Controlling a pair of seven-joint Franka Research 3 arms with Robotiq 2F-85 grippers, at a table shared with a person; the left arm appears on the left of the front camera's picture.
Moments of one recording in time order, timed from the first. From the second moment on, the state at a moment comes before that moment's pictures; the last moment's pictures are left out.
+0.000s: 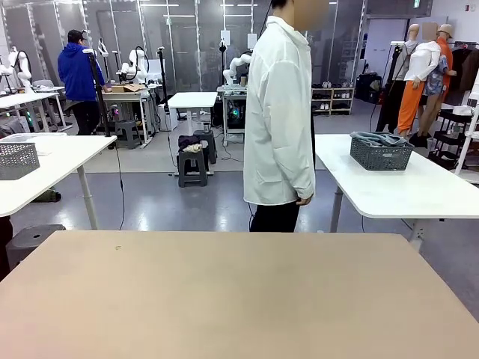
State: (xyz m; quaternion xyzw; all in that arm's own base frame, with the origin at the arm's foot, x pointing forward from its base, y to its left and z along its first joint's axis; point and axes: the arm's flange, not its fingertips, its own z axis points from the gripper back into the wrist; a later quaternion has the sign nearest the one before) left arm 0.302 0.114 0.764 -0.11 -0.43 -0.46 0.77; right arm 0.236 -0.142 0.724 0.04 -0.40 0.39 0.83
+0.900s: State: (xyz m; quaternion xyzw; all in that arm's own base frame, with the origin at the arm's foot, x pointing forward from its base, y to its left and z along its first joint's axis) left arm 0.307 0.103 0.772 -0.10 -0.43 -0.46 0.77; right arm 0.236 -0.142 0.725 0.04 -0.40 0.39 0.83
